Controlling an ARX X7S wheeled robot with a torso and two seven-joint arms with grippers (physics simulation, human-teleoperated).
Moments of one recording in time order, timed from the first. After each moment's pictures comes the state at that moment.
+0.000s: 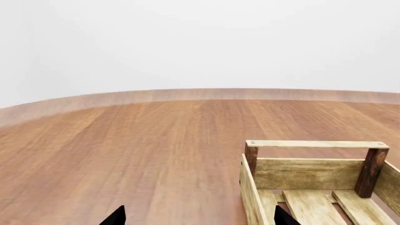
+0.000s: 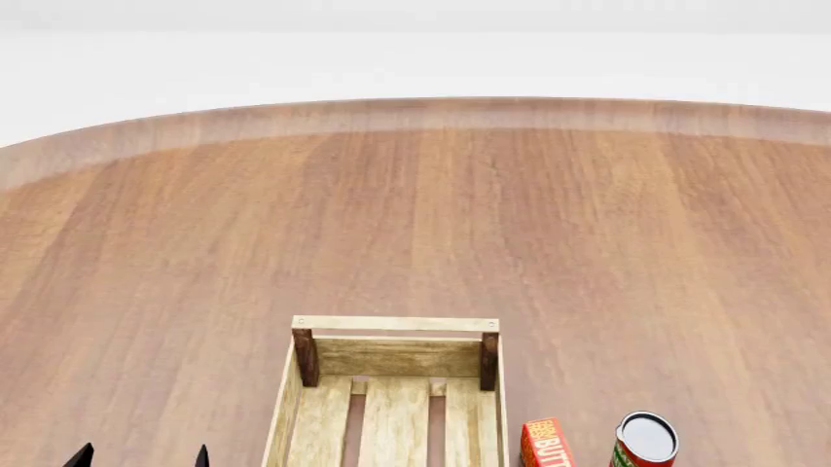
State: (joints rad) left arm -0.03 -0.21 0.25 -0.02 -0.23 0.02 -0.24; right arm -0.36 0.26 0.64 -0.37 0.62 0.62 0.34
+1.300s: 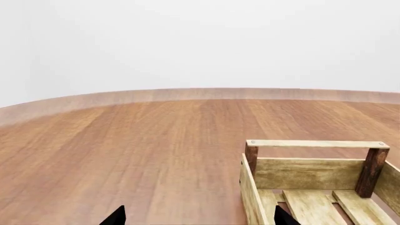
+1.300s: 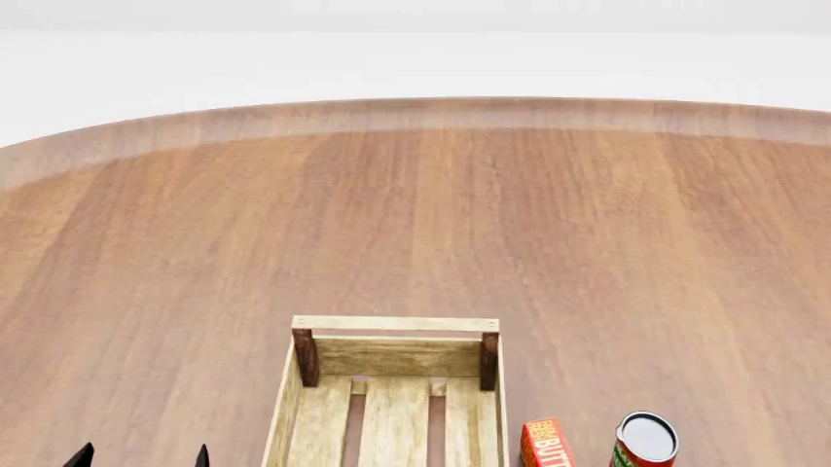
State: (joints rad) left arm -0.04 -0.22 0.27 -0.03 -0.25 0.03 -0.27; right arm -0.25 0.26 0.55 -0.14 0.53 0.52 0.33
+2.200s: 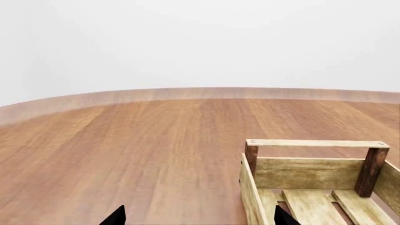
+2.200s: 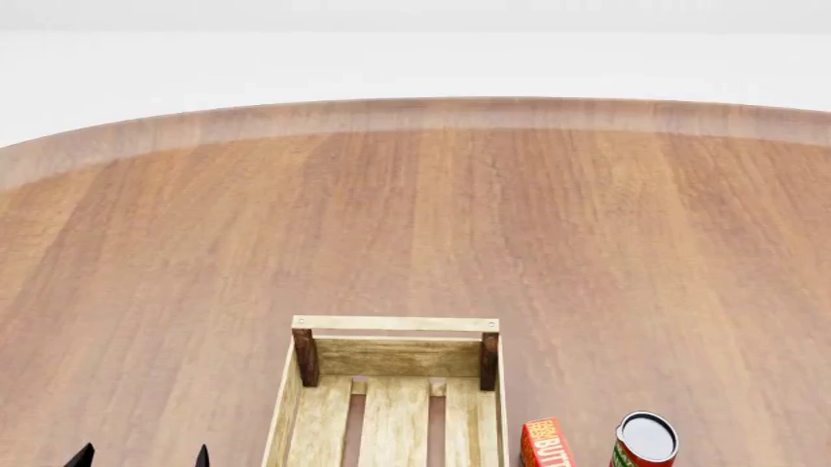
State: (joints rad) left arm -0.04 -0.24 0.29 -0.03 -0.27 0.03 -0.28; right arm -0.20 0.28 0.51 -0.02 0.50 0.49 0.33
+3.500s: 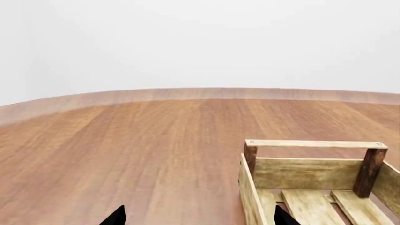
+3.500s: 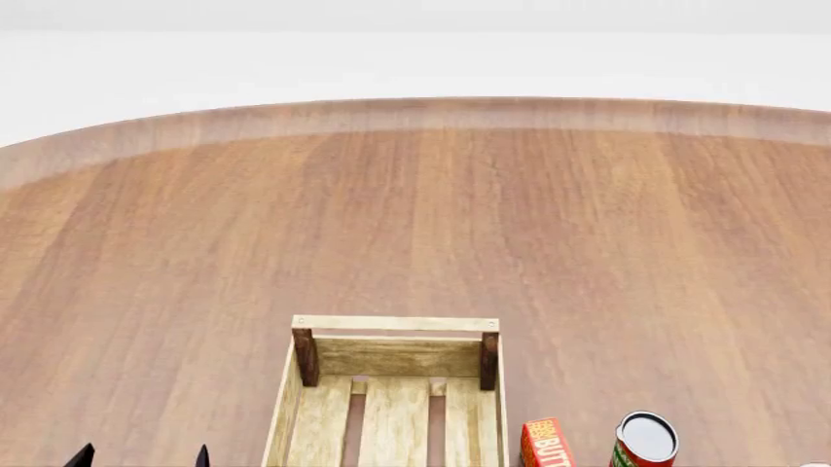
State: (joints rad) left arm -0.04 -0.25 0.31 -0.02 -0.29 0.04 -0.30; right arm -0.16 0.38 0.40 -0.67 0.74 0.82 0.47
